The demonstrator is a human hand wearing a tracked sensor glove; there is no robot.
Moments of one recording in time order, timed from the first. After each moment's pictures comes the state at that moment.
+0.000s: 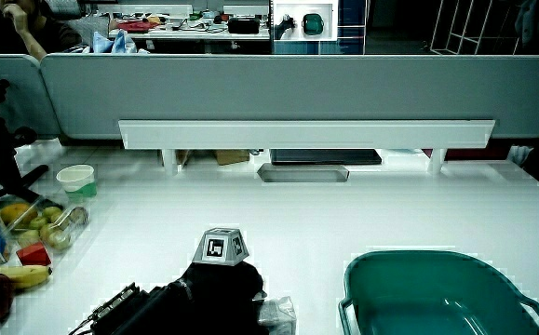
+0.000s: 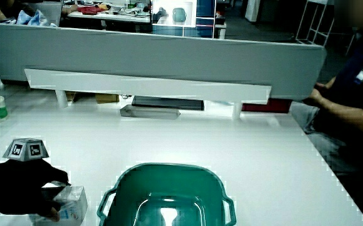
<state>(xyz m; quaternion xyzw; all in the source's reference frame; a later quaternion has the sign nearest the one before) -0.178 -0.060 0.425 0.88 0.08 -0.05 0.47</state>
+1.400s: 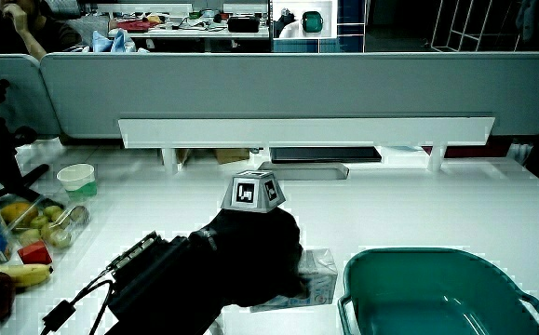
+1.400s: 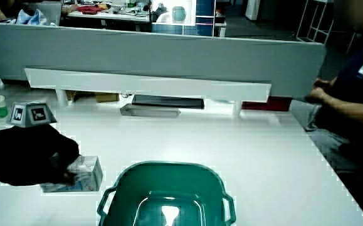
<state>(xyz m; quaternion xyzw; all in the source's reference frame) -0.179 -0.067 0.403 0.91 0.12 -0.09 0.40</state>
